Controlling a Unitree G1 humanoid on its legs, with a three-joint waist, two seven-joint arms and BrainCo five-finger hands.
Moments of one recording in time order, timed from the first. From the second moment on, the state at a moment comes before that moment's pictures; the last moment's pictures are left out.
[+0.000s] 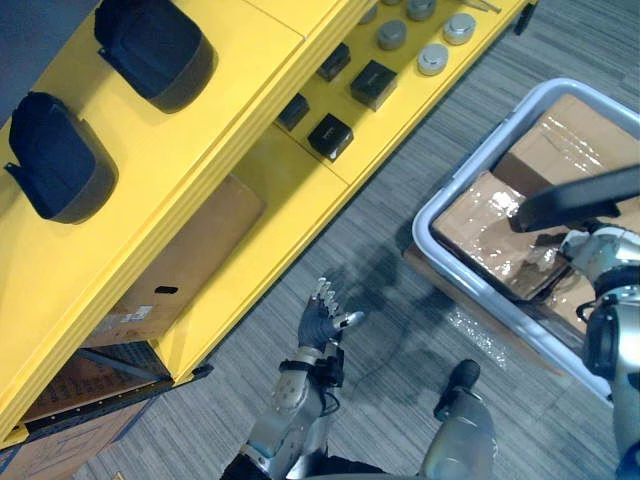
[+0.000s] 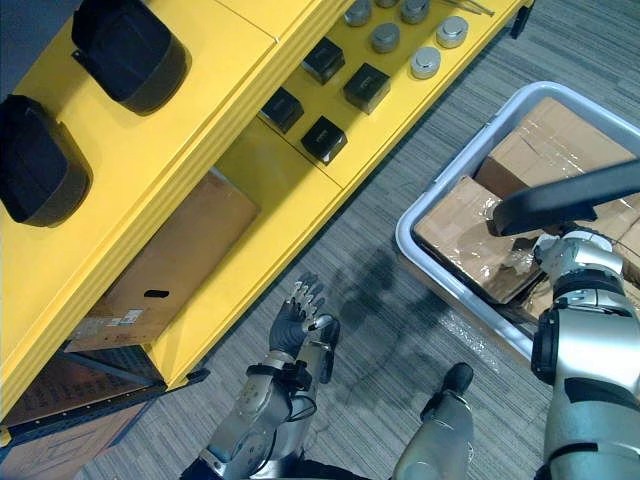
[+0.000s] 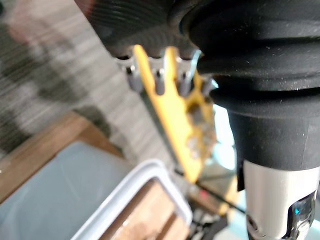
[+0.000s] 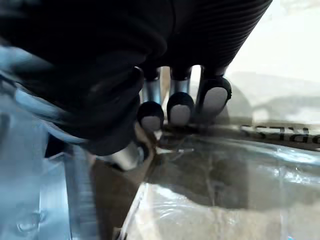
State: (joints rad) left arm 0.02 0.05 -0.57 0.12 -0.50 -0.26 0.24; right arm -1.04 -0.75 -0.09 1.35 0.37 0.37 -0.44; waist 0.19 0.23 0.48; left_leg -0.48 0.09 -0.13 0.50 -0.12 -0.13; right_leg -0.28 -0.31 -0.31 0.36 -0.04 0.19
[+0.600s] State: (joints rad) left arm 0.15 0.08 -0.57 0.05 -0.45 -0.29 0.22; right arm -1.05 -0.85 0.06 1.29 0.18 0.33 -0.24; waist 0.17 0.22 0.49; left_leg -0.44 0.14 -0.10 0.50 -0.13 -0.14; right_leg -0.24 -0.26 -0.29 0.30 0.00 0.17
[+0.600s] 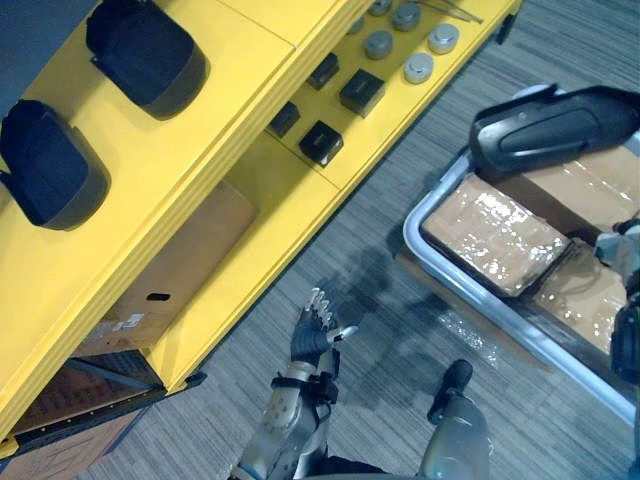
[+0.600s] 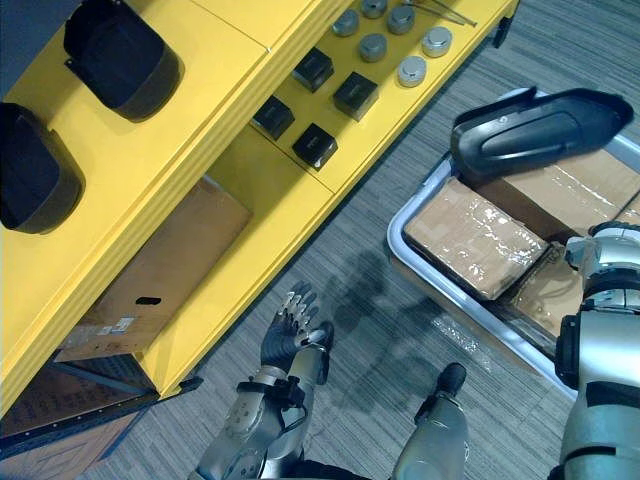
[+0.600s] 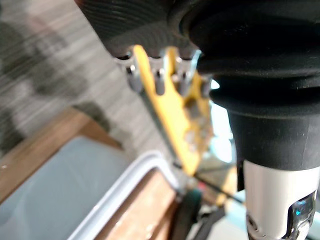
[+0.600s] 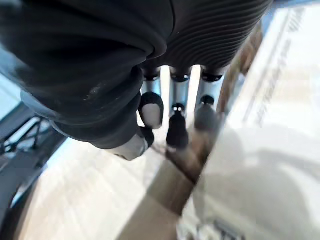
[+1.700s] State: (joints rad) left arm 0.12 0.16 -0.56 0.17 -0.47 -0.35 0.17; right arm -1.19 -0.81 0.53 1.13 -0.01 0.18 -0.10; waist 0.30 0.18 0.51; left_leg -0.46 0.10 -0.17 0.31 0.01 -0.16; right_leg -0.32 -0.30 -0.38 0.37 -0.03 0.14
